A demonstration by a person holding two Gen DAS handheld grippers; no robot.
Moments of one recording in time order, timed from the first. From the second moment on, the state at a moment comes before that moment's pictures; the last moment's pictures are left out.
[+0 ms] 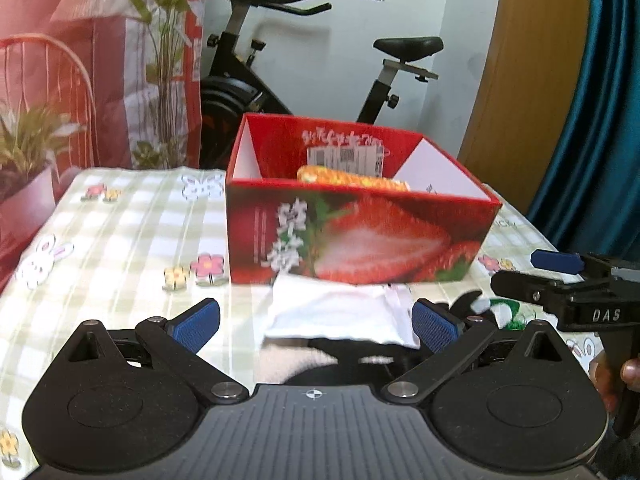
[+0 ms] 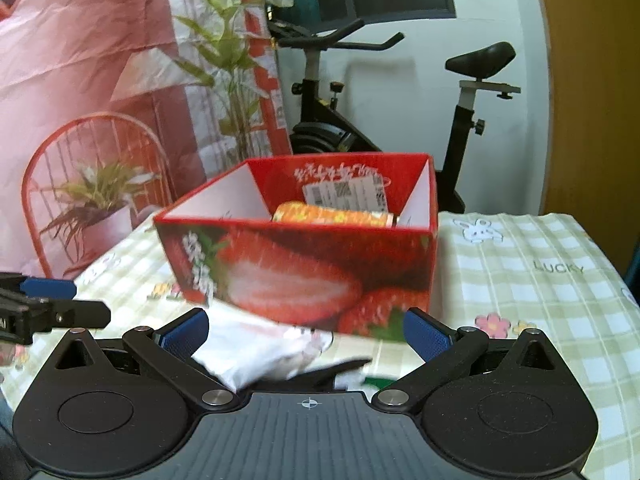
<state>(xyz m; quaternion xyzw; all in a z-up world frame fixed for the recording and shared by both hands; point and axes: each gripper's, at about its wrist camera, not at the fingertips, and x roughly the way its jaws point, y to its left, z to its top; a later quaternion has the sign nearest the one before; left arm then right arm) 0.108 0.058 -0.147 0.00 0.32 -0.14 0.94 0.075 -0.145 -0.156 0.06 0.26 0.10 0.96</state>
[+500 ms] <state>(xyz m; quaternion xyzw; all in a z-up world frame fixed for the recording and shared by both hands) 0.088 0.068 -0.175 -0.03 0.34 -0.13 0.93 0.047 -0.131 -0.182 0.03 0.29 0.11 0.95</state>
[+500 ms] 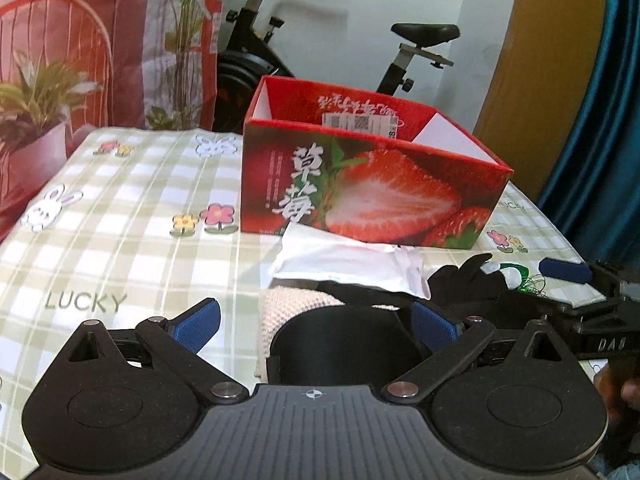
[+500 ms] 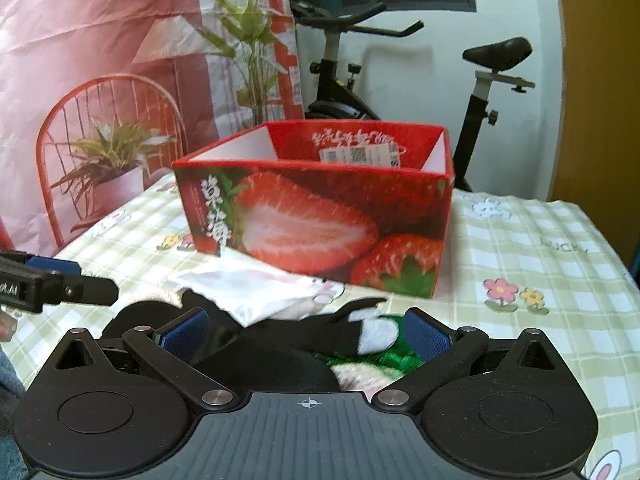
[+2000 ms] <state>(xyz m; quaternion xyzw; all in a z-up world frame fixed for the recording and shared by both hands) 0.096 0.071 -0.207 -0.07 0.41 -0.14 0.90 0.036 -0.134 -0.208 0.07 0.38 0.13 0.91</state>
